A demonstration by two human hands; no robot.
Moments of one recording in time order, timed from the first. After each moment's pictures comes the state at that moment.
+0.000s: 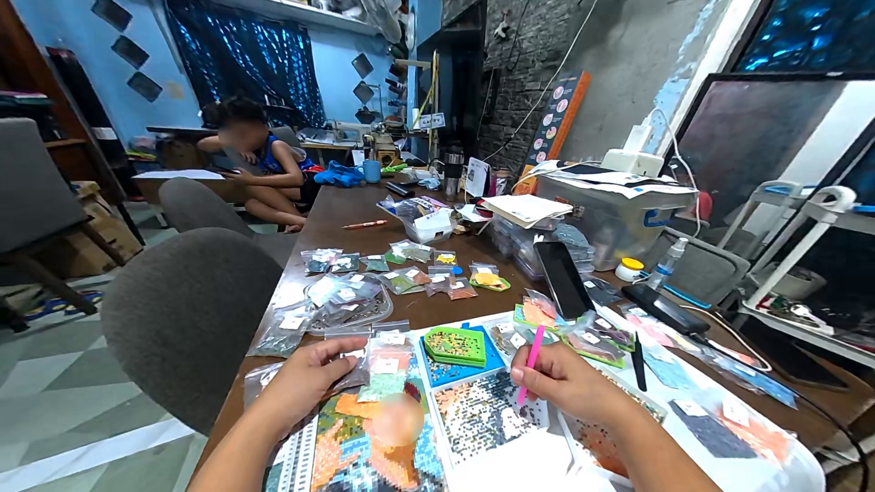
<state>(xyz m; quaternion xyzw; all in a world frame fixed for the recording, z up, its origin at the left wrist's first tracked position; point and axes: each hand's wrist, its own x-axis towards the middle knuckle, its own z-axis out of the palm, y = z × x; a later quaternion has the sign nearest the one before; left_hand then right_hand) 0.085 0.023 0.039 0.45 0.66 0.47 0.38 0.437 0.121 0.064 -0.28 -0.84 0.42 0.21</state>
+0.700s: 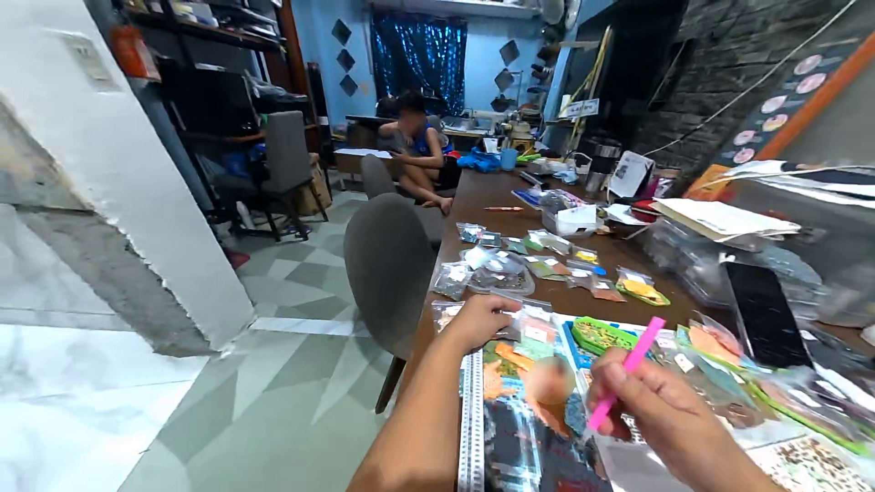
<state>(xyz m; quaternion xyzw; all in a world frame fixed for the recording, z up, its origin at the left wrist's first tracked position) 0.086 0.022 0.042 0.50 0.64 0.44 0.39 0.335 0.045 0.071 -0.09 -0.77 0.57 0.29</state>
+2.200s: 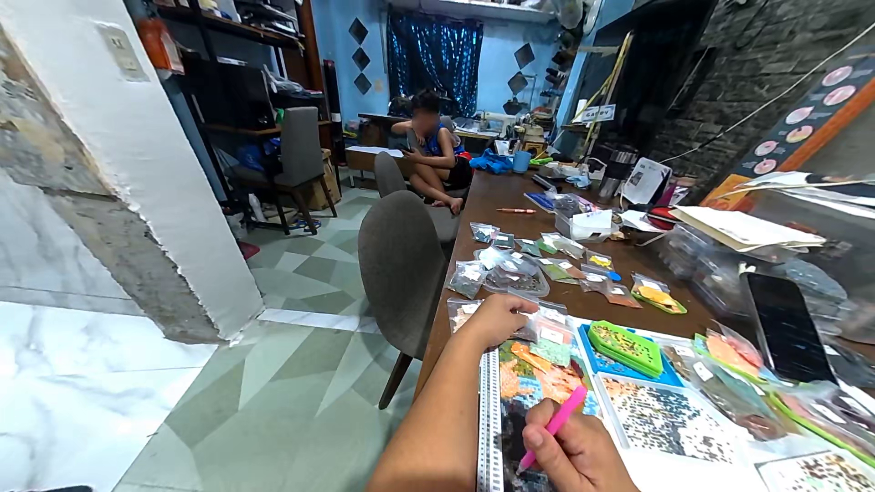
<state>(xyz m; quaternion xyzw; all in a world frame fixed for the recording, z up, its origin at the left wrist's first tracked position) 0.093 0.023 0.047 0.50 0.64 0.43 0.40 0.292 -0.006 0.021 0.00 -0.86 0.39 0.34</state>
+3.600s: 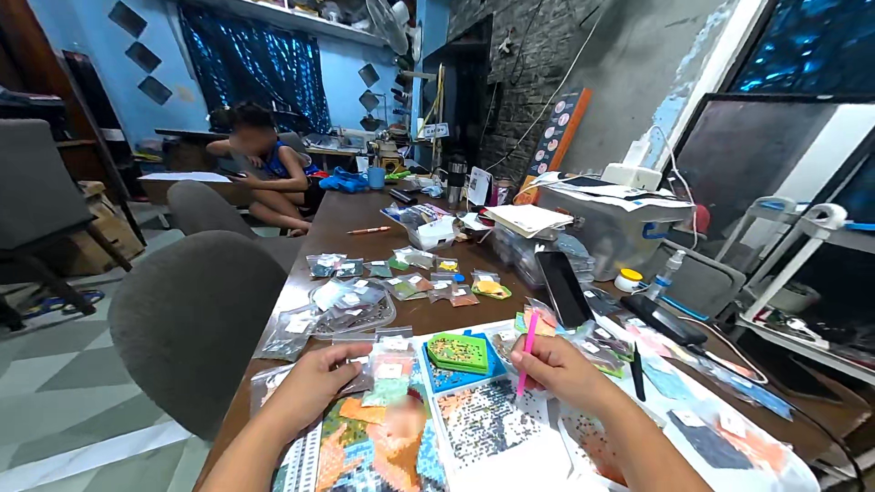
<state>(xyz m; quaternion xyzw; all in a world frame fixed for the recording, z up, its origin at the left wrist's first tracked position) 0.083 0.024 0.037 0.48 0.67 0.44 0.36 0.429 0.131 0.074 -0.35 -0.81 0.41 0.22</state>
